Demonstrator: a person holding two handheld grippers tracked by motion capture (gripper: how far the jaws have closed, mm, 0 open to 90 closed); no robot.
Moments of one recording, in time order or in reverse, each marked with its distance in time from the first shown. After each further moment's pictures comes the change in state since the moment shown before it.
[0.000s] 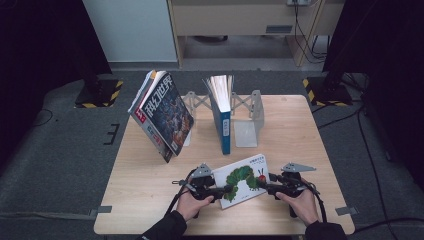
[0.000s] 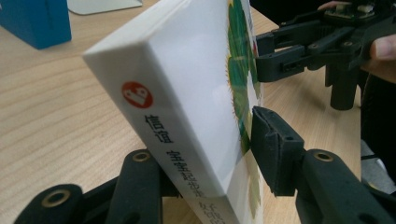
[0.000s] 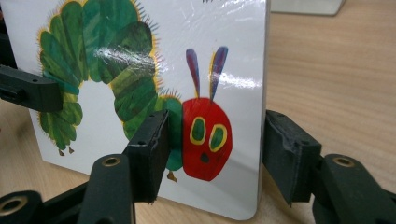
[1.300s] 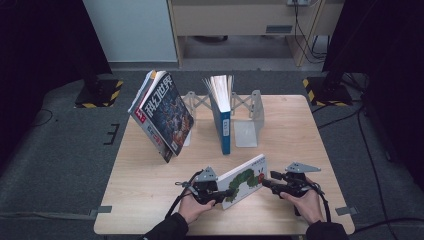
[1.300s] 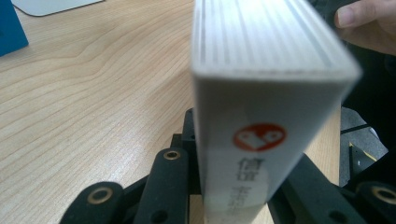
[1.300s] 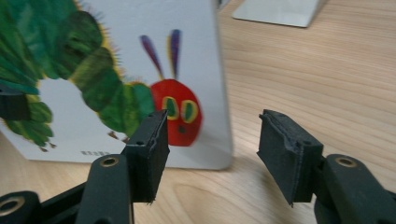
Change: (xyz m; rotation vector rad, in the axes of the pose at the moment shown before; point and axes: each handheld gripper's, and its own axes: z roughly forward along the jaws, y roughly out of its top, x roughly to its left) left arm -0.014 0.001 0.000 0.064 -0.059 0.070; right arm -0.010 -0.001 -0.010 -0.017 -0.046 -0.048
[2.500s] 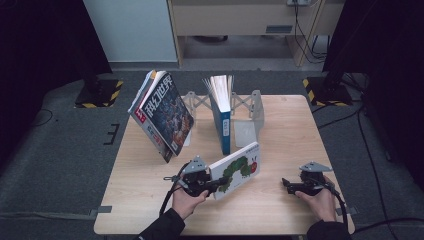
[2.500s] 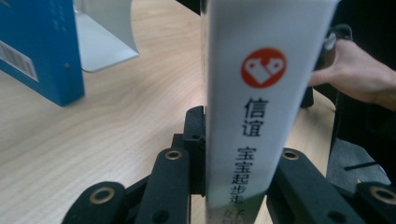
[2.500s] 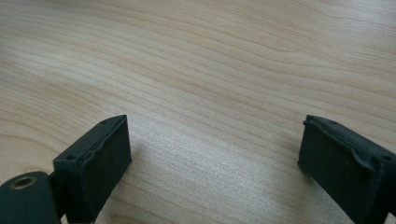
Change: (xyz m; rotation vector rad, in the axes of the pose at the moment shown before) left arm -0.004 0.032 -0.042 -0.137 0.064 -0.045; right arm -0.046 -0.015 -0.019 0.123 -0.361 -0.052
